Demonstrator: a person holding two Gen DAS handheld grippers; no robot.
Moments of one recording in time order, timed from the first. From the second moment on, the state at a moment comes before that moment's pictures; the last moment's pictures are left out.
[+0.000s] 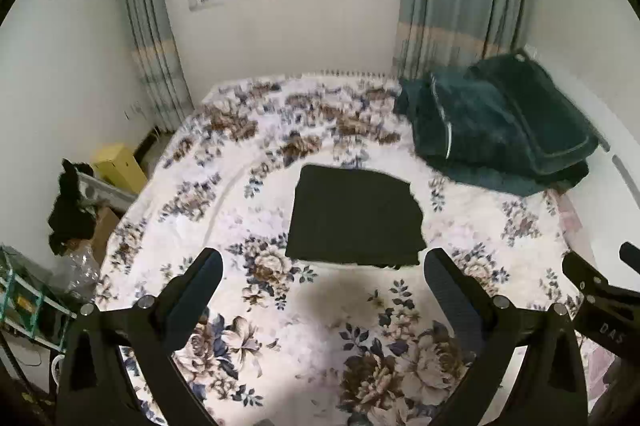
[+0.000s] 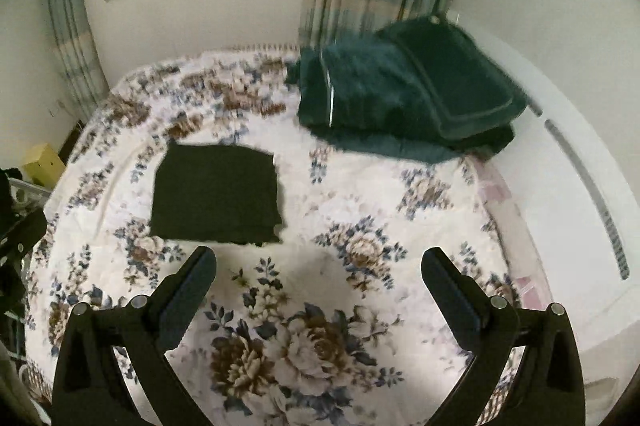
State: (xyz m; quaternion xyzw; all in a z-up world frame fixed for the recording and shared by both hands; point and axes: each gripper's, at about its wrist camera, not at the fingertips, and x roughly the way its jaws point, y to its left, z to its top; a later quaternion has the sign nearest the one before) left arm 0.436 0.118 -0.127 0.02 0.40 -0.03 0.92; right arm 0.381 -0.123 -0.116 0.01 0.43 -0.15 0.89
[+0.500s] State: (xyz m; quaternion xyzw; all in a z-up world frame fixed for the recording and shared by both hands) left arm 0.299 0.101 -0.032 0.01 0.32 -0.03 0.95; right arm 0.201 -0.128 0.034 0.01 0.32 -0.11 0.94
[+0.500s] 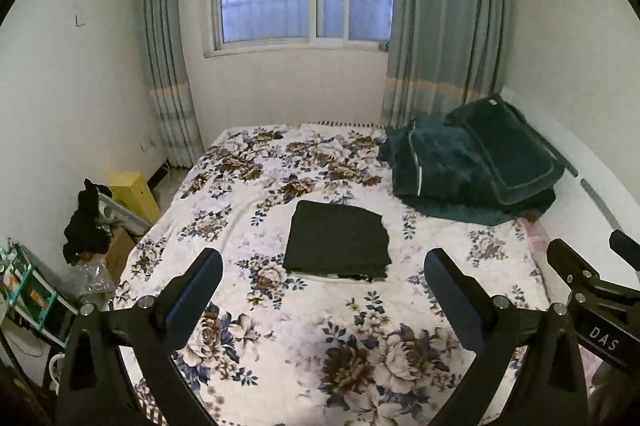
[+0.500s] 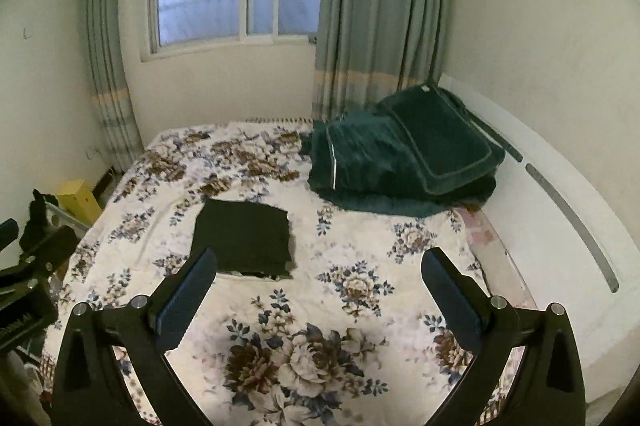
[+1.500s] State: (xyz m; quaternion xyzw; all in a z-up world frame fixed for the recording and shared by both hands) left arm 0.247 0.098 -0.012 0.00 0.30 -0.01 0.95; right arm 0.158 -0.151 0.062 0.01 0.29 -0.07 0.95
